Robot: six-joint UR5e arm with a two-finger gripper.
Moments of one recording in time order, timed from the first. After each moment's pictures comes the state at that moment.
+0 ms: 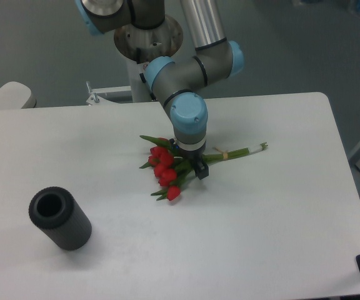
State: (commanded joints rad) arm 2.48 -1.91 -2.03 -0.82 1.67 1.60
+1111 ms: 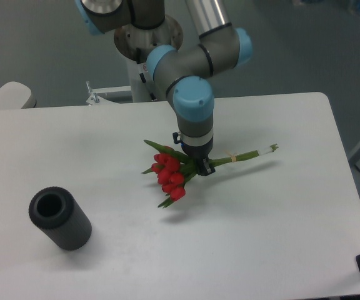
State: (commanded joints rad) arm 2.48 -1.80 -1.76 -1.05 1.51 1.61
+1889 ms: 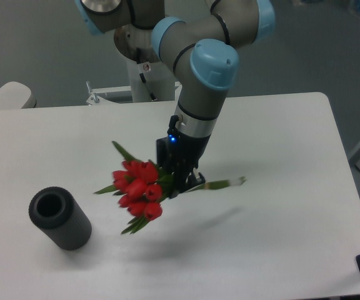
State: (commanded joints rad) arm 2.48 -1.85 -1.59 -0.96 0.89 1.26
